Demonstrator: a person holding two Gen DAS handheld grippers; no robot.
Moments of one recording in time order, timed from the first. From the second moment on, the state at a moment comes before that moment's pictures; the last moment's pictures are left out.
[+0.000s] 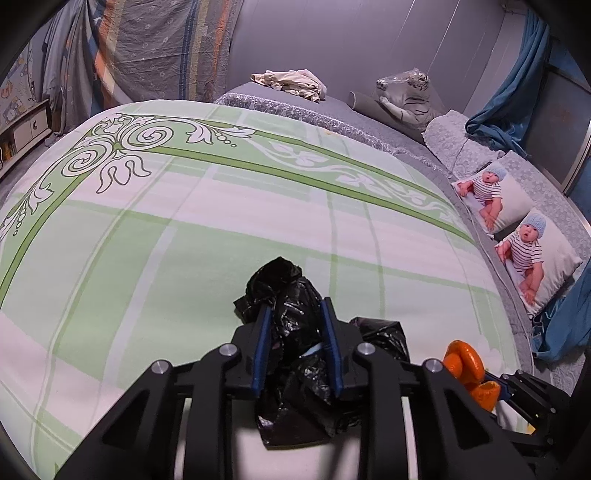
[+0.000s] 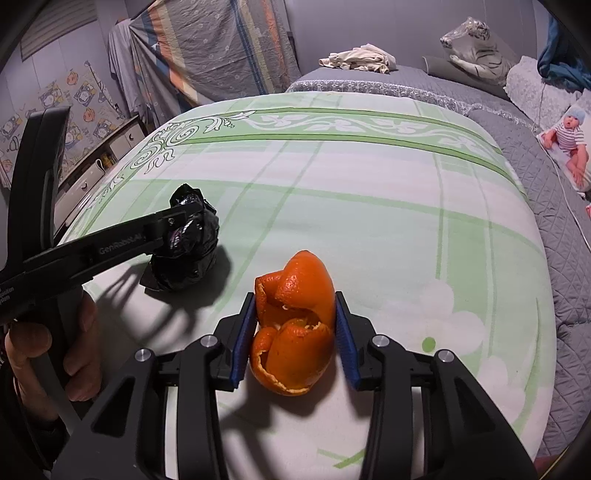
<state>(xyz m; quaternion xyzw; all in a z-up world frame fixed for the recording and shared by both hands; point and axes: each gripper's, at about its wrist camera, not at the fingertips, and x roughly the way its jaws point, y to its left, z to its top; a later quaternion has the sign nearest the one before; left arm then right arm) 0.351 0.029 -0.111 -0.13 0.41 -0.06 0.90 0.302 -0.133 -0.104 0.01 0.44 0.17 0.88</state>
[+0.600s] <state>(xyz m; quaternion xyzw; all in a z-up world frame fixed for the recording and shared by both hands) 0.287 0.009 -0.031 -0.11 0.33 -0.10 0.93 0.261 -0.167 -0.050 0.02 0.40 0.15 0.90</state>
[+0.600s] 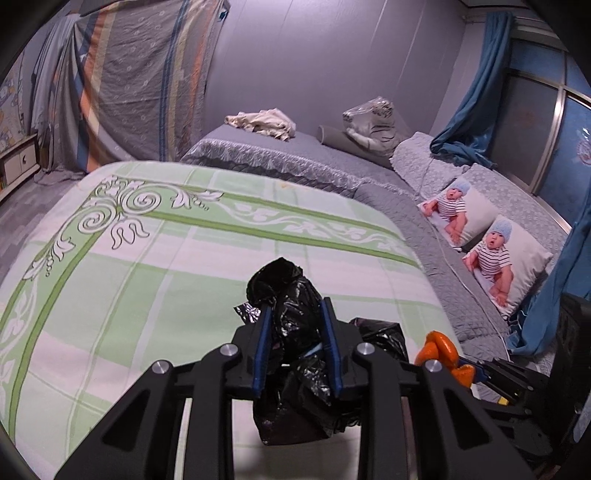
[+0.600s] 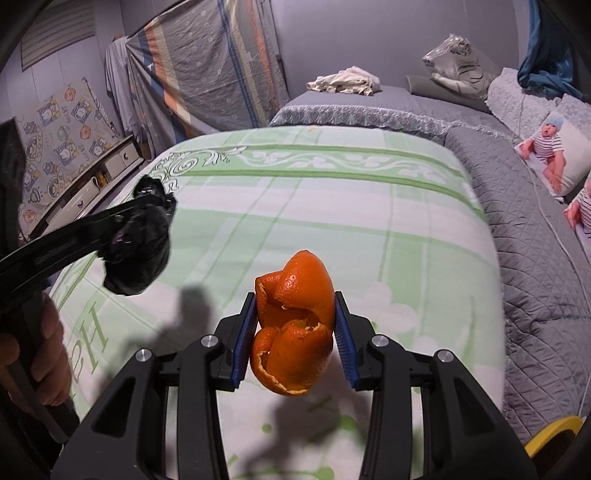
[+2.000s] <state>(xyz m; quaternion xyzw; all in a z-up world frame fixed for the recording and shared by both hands) 0.125 -0.158 0.089 -0.01 0.19 -0.30 0.93 0.086 -0.380 0.045 0.12 0.26 -0.01 0.96</state>
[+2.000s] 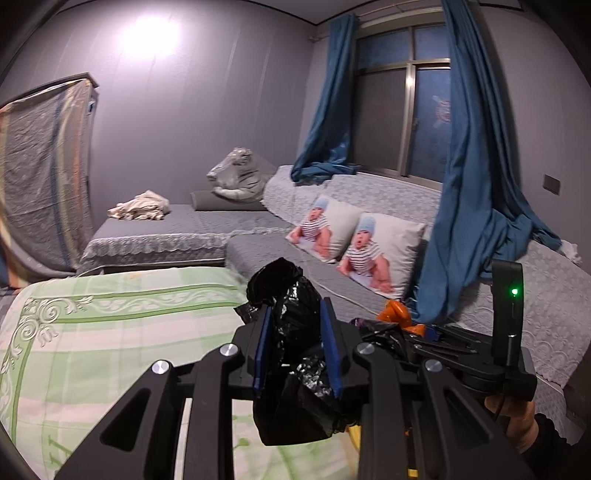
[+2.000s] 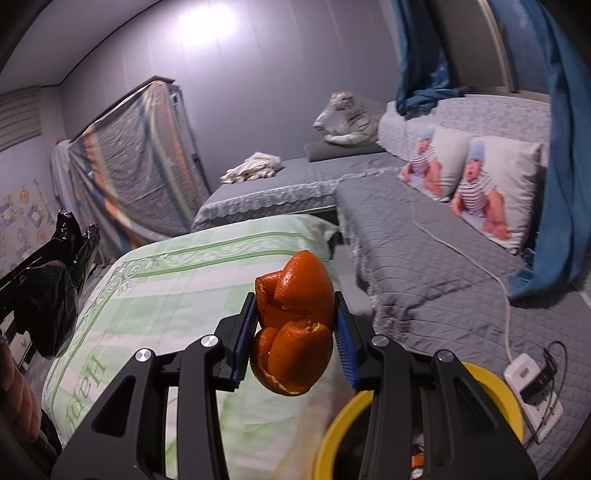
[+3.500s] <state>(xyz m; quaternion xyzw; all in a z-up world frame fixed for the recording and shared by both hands) 0.141 -0.348 -0.068 0.07 0.36 -0.43 0.82 0.045 -0.529 -0.098 0.25 0.36 -0.16 0.88</state>
